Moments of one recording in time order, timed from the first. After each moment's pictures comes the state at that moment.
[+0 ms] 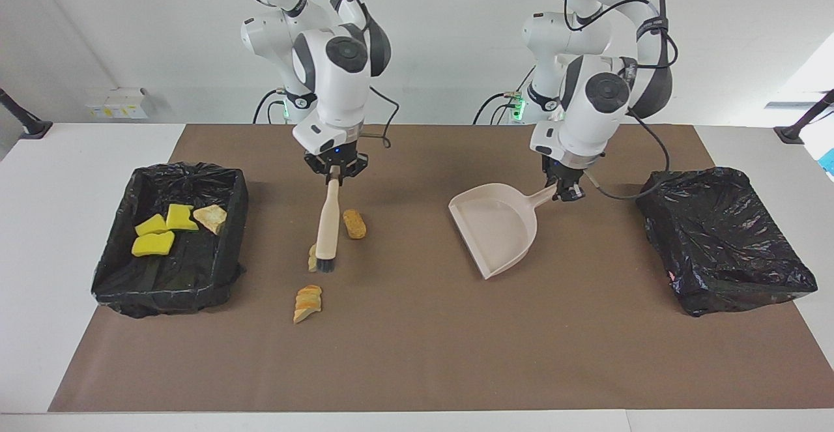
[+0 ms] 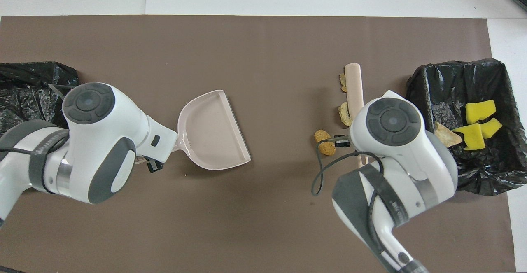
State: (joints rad) left arm -0.30 0.03 -0.09 -2.06 0.02 1.96 0.80; right arm 0.28 0.05 0.04 -2.01 -0.25 1.99 0.38
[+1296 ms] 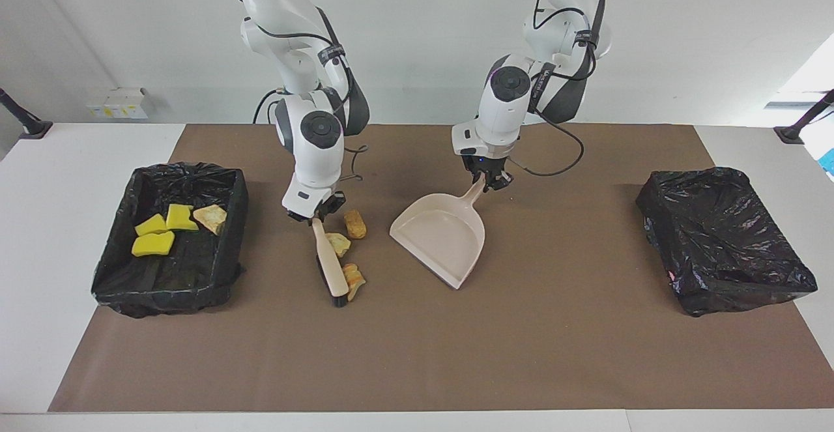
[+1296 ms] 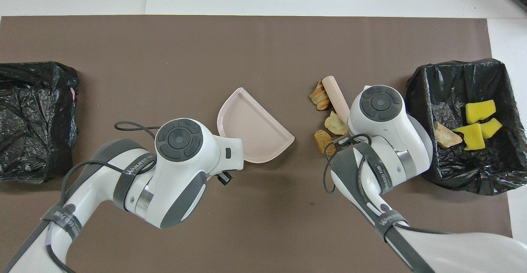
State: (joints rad) left arm -0.52 0.08 -0.09 -2.08 -0.05 2.08 0.24; right arm 0.22 0.22 0.07 -2.02 -0.20 2.09 0.03
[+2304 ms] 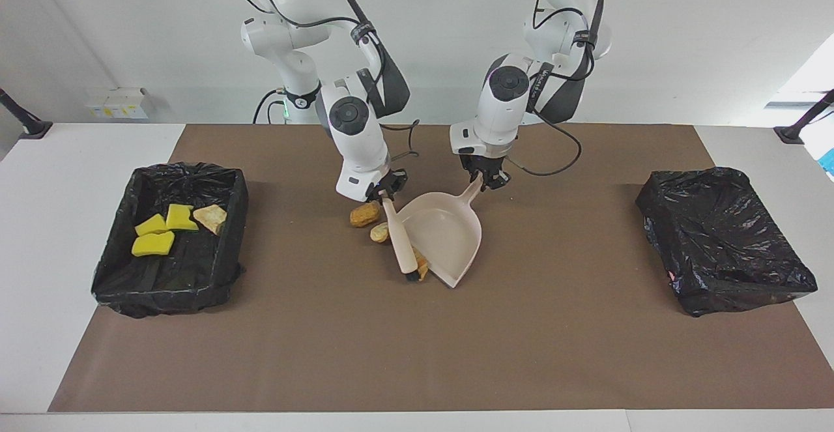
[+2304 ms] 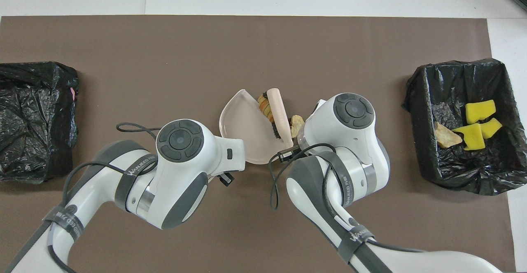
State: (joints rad) left arm -0.52 0.08 -0.09 -2.08 -0.07 2.08 0.24; right arm 0.40 0.22 0.08 -1.96 0.27 2.09 0.03
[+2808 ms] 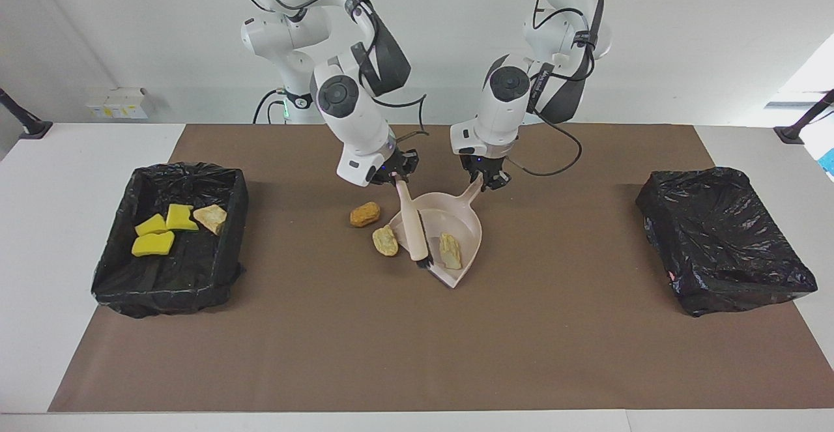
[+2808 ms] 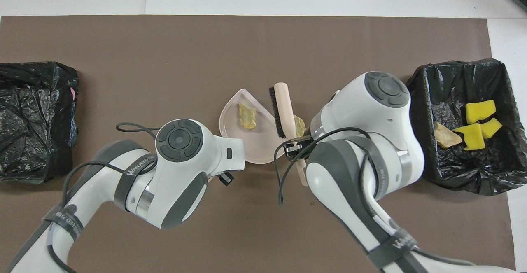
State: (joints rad) left arm -0.52 0.08 -0.09 -2.08 -0.07 2.08 0.24; right arm 0.34 0.15 0.05 -1.86 0.34 1.85 0.13
